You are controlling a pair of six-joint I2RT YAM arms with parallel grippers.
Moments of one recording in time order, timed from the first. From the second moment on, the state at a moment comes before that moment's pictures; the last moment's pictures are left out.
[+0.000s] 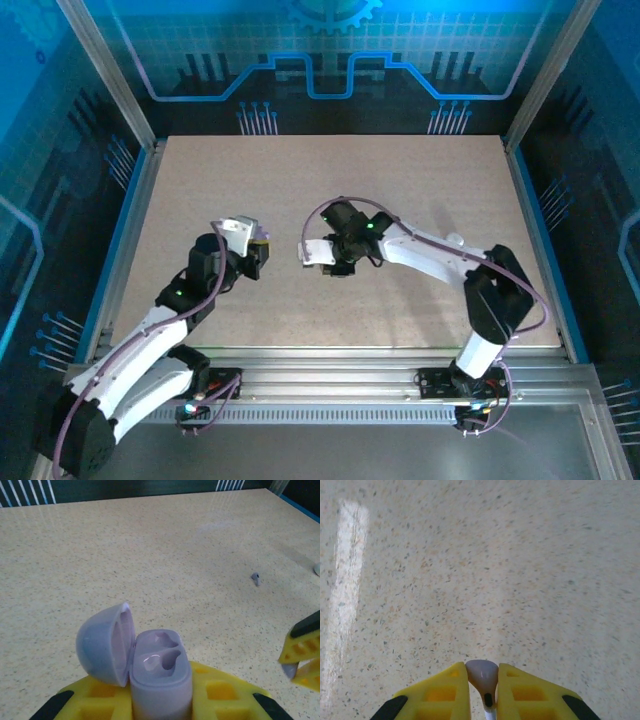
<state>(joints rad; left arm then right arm) -0.40 0.86 0.49 -0.05 0.06 -0.14 0.77 1.67 1.24 -0.65 -0.20 -0.84</state>
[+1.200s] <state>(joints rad) -0.66 1.47 0.47 0.78 0.28 0.03 0.55 1.04 0.70 -0.09 -0.37 0.23</state>
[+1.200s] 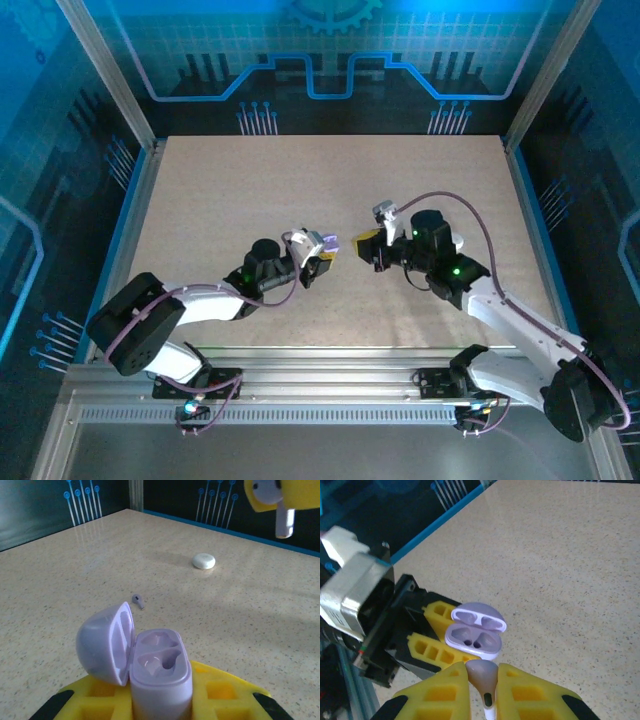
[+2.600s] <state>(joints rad) -0.79 1.49 0.47 0.93 0.17 0.21 0.78 1.05 0.55 0.28 0.01 0.52</state>
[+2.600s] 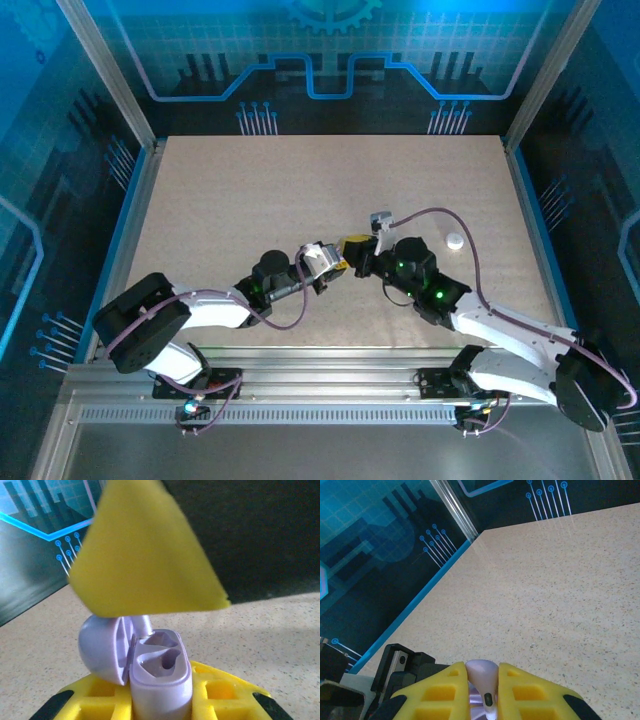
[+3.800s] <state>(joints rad) -0.80 1.49 0.47 0.99 0.11 0.22 0.79 1.01 0.50 0.35 0.07 0.58</state>
